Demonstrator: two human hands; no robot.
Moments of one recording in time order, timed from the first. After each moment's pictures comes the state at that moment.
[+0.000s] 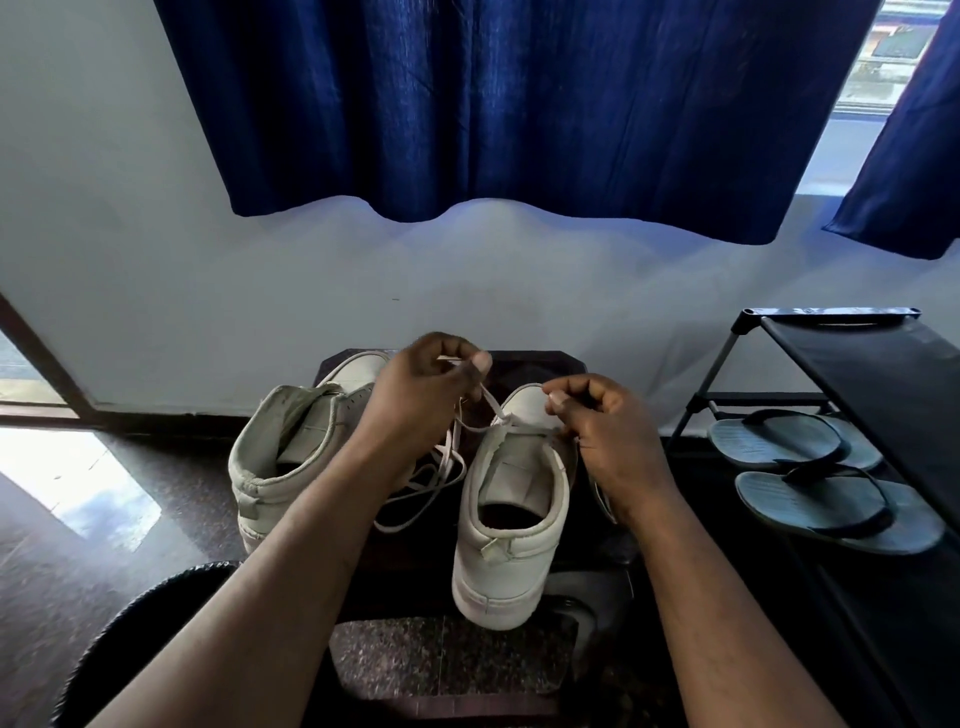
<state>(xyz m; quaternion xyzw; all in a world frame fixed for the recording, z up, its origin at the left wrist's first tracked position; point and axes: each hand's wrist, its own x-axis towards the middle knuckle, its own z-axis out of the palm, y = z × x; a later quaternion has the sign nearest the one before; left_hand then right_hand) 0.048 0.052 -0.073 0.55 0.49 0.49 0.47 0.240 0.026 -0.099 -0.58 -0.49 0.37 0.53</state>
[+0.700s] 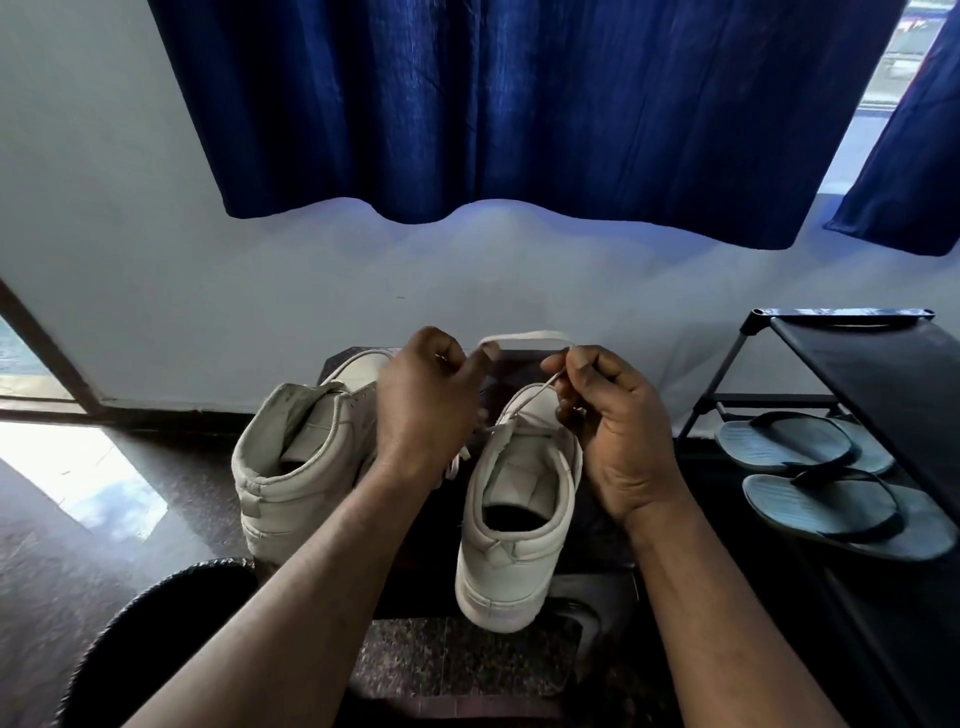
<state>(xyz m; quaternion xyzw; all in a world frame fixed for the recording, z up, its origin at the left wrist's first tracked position) 0.066 0.050 -0.075 0.52 0.61 0.52 0.31 0.225 0.022 -0.079 -0.39 -0.44 0.50 0.64</state>
